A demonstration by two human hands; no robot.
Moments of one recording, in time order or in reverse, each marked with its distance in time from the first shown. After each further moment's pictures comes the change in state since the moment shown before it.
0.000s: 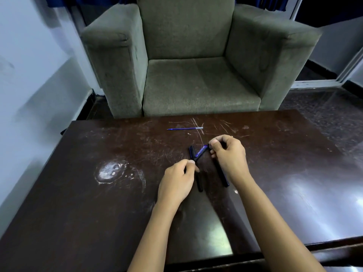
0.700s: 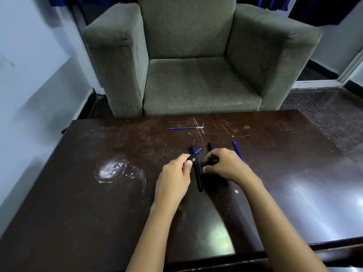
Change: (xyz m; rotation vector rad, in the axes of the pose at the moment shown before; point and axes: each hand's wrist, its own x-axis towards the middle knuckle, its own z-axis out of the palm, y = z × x) left_hand -0.002 -0.006 -0.004 0.157 0.104 0.157; right_hand 0.003 0.001 -0.009 -0.495 -0.488 0.036
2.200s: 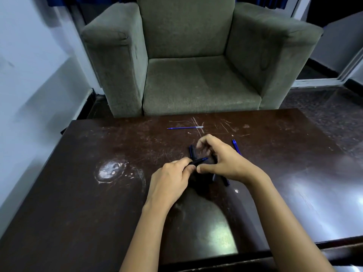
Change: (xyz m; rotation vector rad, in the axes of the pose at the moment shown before) left_hand -0.001 -0.001 -0.015 0.290 -0.110 0.124; right_hand -0.006 -0.001 -0.010 0.100 -0.032 -0.448
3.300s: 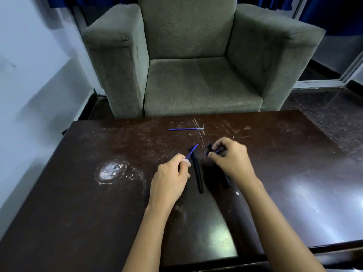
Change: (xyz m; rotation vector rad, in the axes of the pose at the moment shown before) left_hand -0.001 0.004 0.001 -0.329 0.096 -0.182; right_hand 0.004 0.014 0.011 -0.067 0.500 0.284
